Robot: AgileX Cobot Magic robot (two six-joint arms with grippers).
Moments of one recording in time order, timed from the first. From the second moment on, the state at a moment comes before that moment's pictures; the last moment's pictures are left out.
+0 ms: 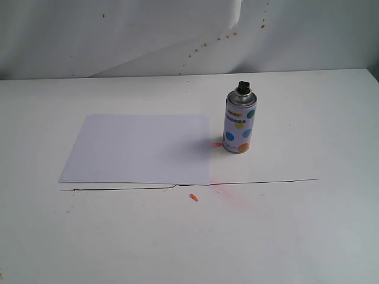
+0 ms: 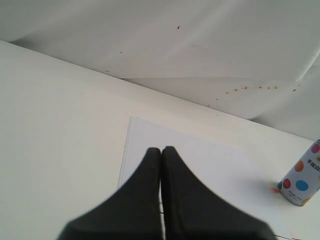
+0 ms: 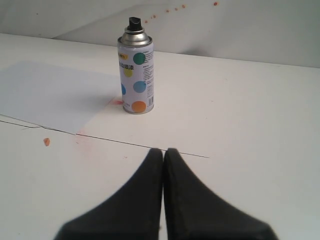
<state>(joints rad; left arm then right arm) 0.06 0.19 -0.08 -0.76 0.22 0.38 0.13 0.01 0.00 0.04 0.34 -0.06</state>
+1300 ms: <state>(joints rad) 0.06 0.00 0.00 -0.05 0.28 0.01 0.13 0.01 0.00 0.04 0.34 -0.06</state>
